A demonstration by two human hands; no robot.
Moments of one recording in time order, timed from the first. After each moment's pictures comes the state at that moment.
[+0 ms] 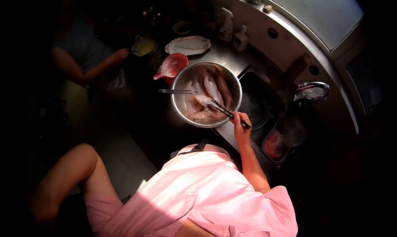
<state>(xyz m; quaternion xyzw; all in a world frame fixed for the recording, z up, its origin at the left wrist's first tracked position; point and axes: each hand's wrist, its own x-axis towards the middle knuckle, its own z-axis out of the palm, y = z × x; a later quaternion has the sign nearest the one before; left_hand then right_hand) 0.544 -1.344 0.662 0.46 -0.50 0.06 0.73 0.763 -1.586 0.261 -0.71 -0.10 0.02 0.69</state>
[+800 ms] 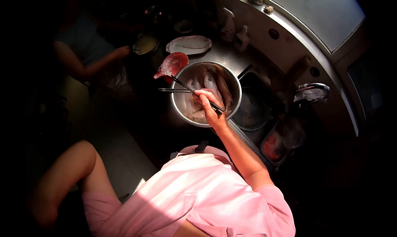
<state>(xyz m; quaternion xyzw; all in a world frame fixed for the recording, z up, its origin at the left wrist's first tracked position) 0.531 -1.351 0.659 0.42 -0.53 0.03 0.74 0.770 -1.491 0.328 -0.57 -0.28 0.14 0.76</state>
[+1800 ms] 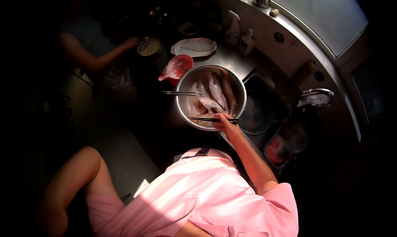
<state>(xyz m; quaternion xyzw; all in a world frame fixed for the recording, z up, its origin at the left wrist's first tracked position) 0.528 -1.342 0.651 0.37 -0.56 0.00 0.74 0.774 -1.551 0.239 -0.56 -0.03 0.40 0.73</state>
